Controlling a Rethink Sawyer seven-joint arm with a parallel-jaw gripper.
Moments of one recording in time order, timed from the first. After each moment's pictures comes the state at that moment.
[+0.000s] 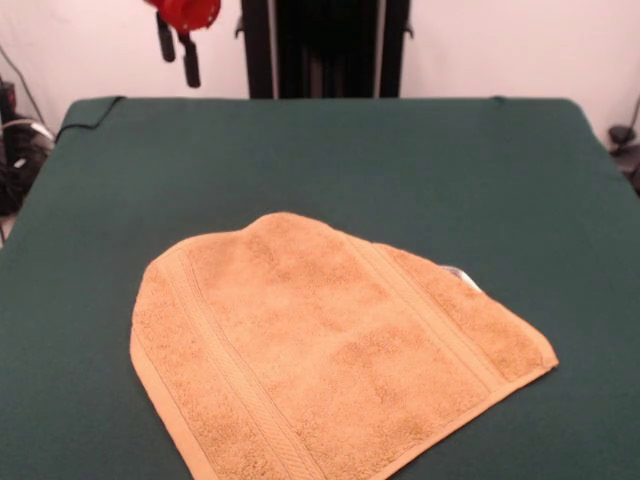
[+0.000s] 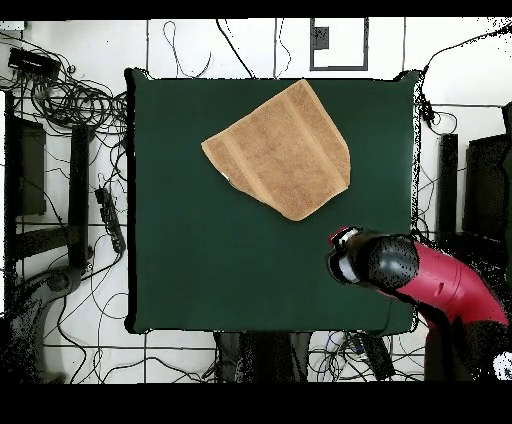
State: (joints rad) arm -0.52 -0.79 0.02 1.77 -0.20 0.69 2.34
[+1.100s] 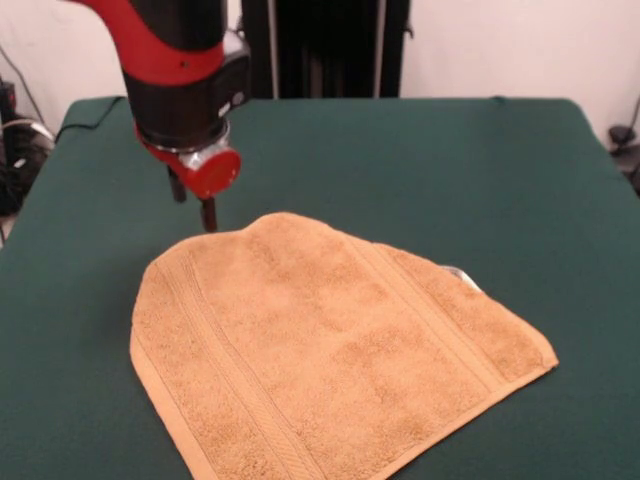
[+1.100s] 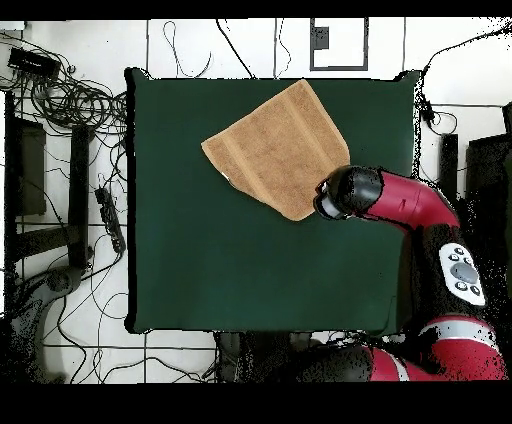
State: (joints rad) arm -0.42 -0.42 0.02 1.35 -0.20 0.77 2.34
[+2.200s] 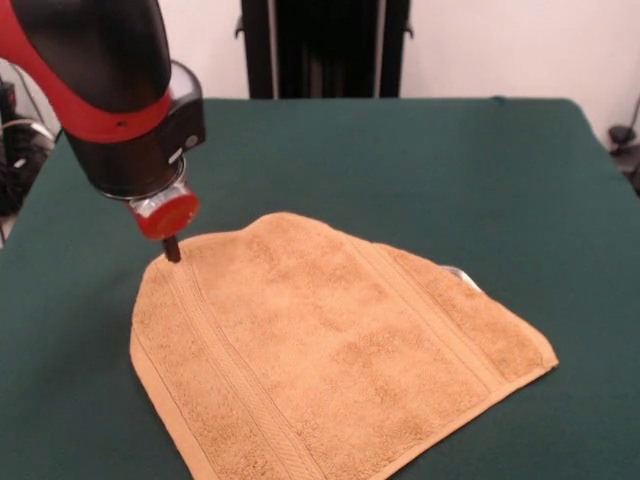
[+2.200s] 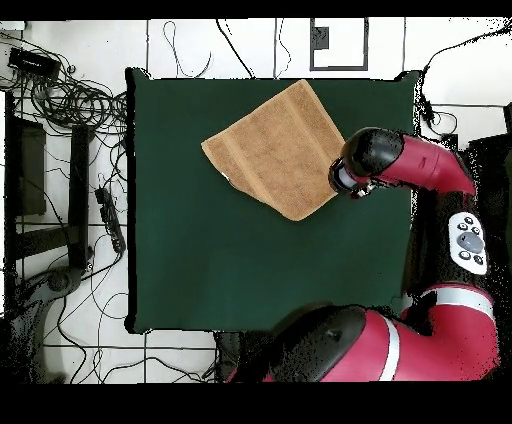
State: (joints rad) arm -0.42 -0.28 0.02 1.04 -0.20 1.06 2.34
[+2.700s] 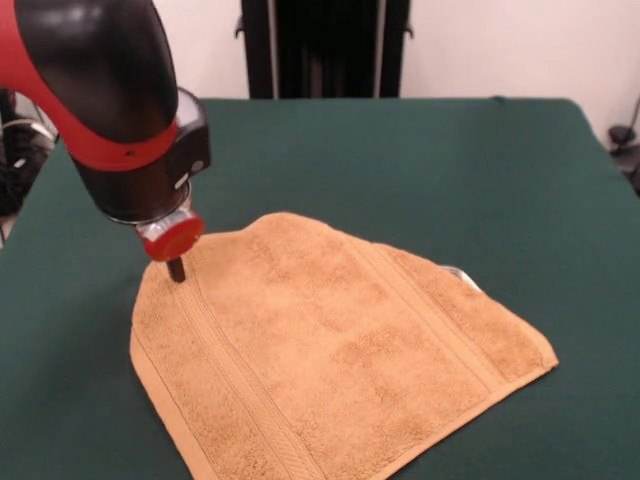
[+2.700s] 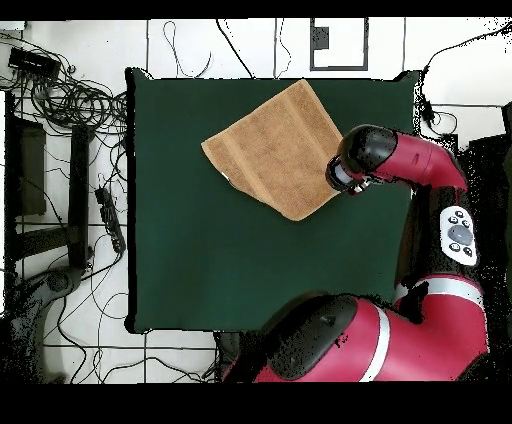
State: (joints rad) arm -0.41 -0.23 0.02 0.98 -0.20 1.06 2.34
